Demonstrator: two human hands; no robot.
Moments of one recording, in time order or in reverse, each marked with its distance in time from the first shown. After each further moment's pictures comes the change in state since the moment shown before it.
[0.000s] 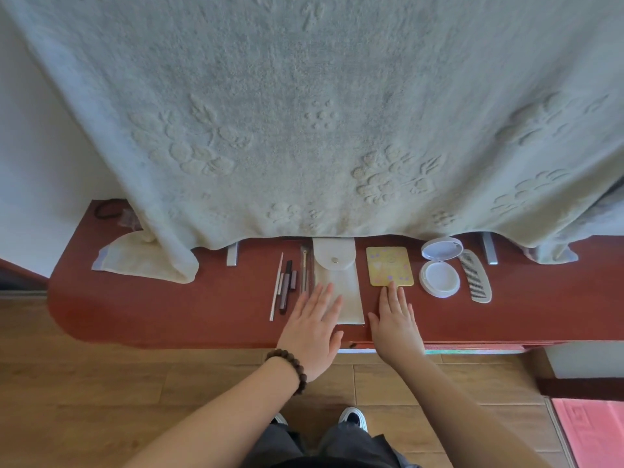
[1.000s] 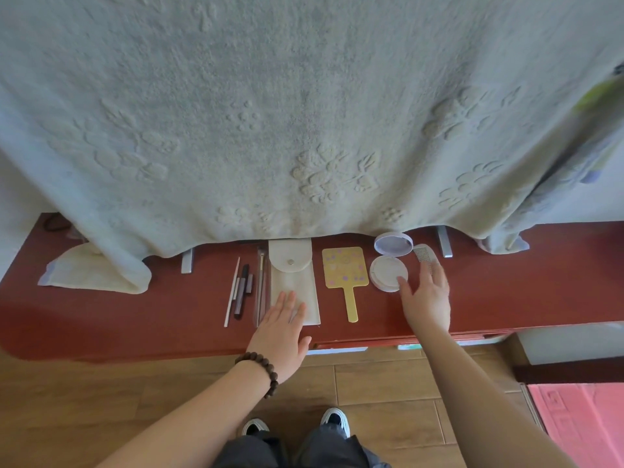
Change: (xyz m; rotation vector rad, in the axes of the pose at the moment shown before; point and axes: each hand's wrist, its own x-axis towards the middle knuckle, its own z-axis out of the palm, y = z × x) left_hand 0.018 0.029 0.005 0.011 -0.165 -0.117; right_hand 0.033 0.111 -0.055 0.318 0.365 0.269
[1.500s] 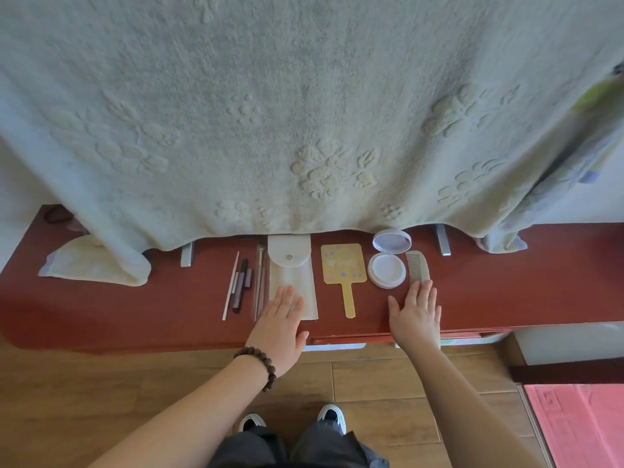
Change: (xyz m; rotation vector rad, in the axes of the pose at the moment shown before) left_hand 0.000 0.003 0.004 -0.043 0.028 -0.015; right_hand -0.034 0.009 0.015 -0.227 -0.222 0.071
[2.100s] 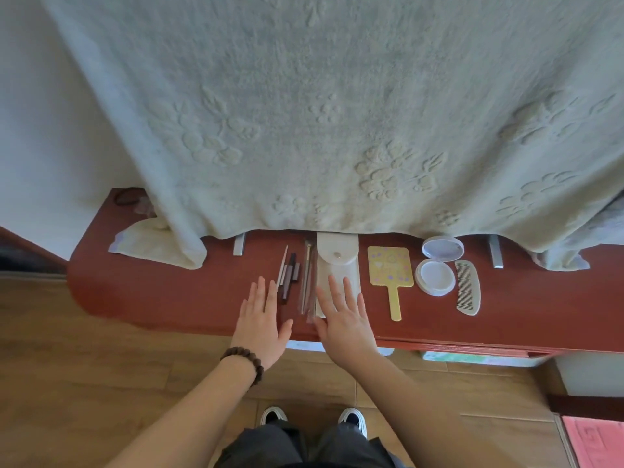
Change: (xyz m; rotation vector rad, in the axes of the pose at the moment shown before) left_hand -0.045 -0.083 -0.003 -0.172 0.168 -0.332; right_hand -0.086 -0.144 0.052 -0.200 -0.171 -0.683
